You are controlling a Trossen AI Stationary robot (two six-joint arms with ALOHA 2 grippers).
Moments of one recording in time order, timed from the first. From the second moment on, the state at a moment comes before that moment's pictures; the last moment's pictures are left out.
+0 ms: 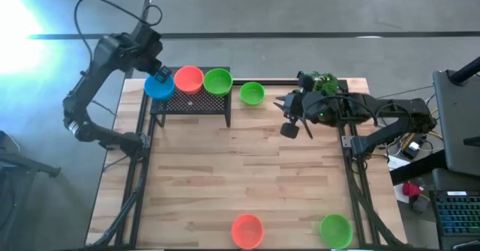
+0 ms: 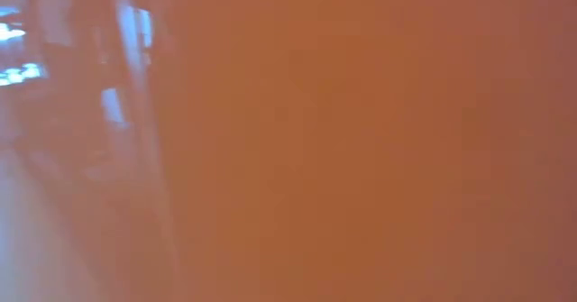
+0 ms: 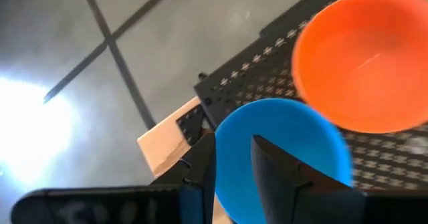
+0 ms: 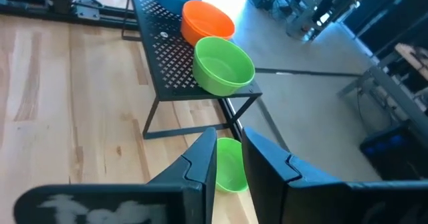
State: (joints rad) left arm 0.91 1.31 1.72 -1.46 -0.37 0.06; right arm 0.06 1.28 1.43 -0.72 0.58 -0.09
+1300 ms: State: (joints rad) left arm 0.04 1.21 1.68 -1.27 -0.45 -0.40; right arm -0.53 1.71 1.37 -0.73 -0.04 0.34
